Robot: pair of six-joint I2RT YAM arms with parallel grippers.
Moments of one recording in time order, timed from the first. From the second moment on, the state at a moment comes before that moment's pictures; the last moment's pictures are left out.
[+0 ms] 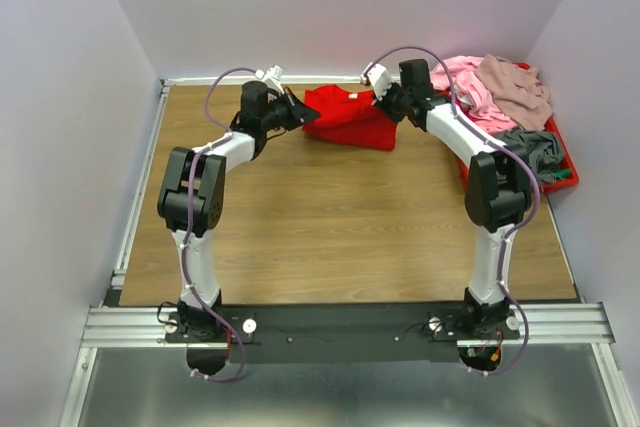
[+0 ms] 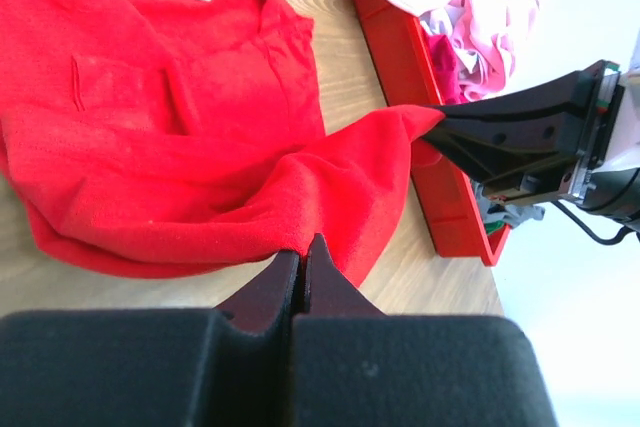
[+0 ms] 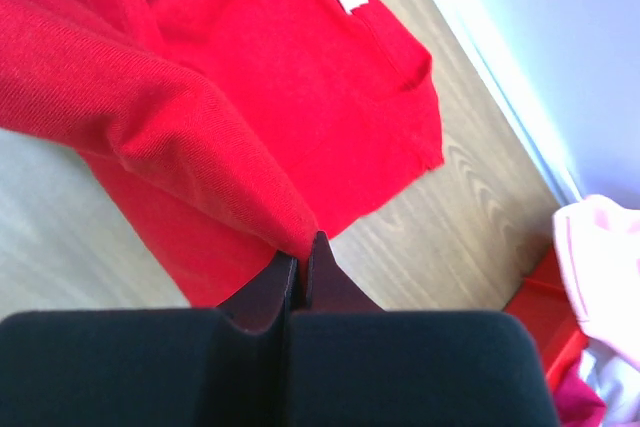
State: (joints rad) left arm -0.24 2.01 1.34 0.42 0.57 -0.78; right arm 0.30 2.06 1.70 -0.32 -0.21 -0.68
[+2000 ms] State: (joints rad) left arm -0.32 1.86 1.17 0.32 0.63 -0.83; right arm 0.33 1.76 1.39 -0.56 -0.24 -0.97
